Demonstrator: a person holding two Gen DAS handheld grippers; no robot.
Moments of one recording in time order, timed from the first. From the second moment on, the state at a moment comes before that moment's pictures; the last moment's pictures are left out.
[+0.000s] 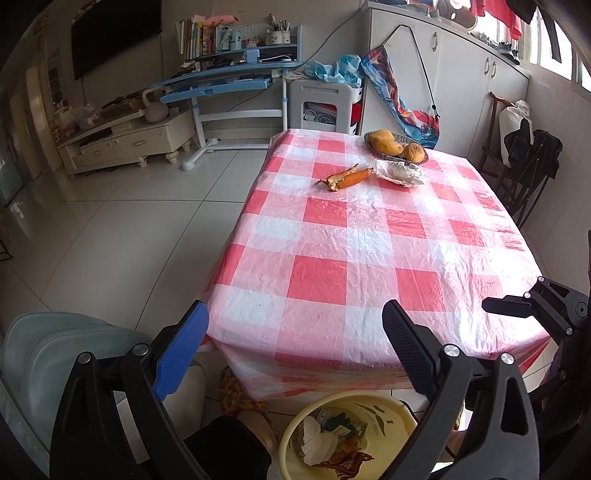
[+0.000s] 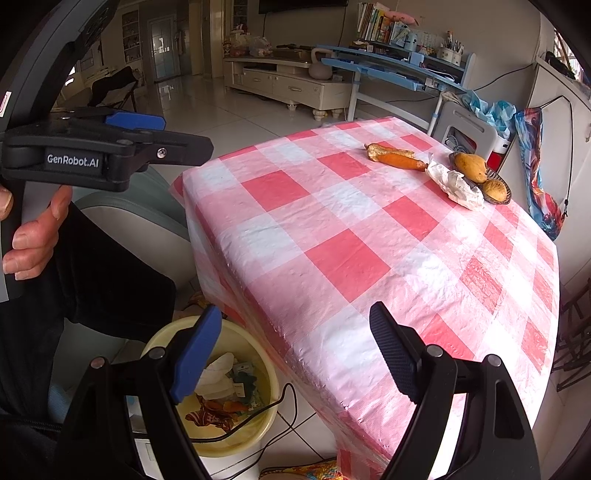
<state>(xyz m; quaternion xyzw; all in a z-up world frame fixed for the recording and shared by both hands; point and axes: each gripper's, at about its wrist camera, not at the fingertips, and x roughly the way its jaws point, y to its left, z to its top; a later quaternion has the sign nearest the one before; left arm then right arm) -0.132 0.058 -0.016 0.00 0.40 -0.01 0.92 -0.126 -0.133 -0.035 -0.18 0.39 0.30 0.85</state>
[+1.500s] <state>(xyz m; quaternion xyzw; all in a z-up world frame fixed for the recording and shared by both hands) -0.125 0.060 -0.020 -0.03 0.41 -0.02 0.91 -0.125 -0.141 -0.032 -0.19 0.38 0.30 0.85</state>
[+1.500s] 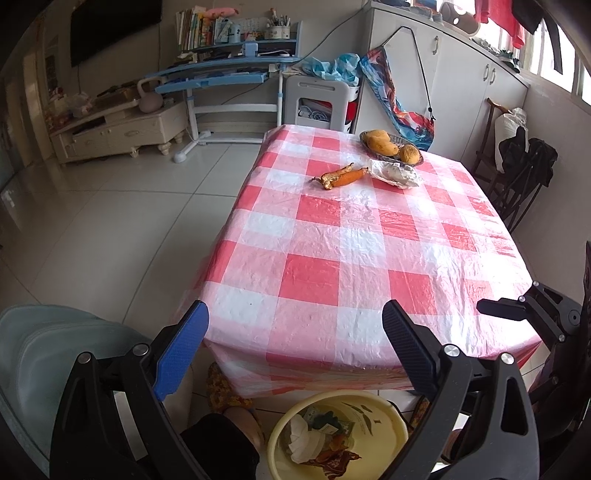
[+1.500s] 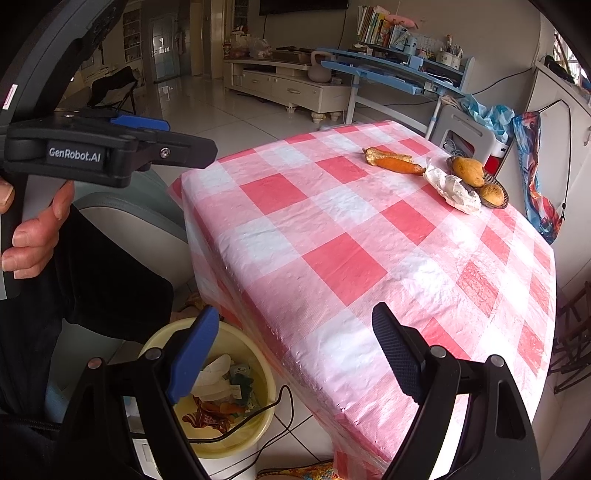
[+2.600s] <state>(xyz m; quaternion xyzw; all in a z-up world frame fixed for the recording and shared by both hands) 0.130 -0.027 -0.066 0.09 0.46 -0.11 0.88 0.081 -0.194 -0.021 -0.13 0.36 0.22 0.90</state>
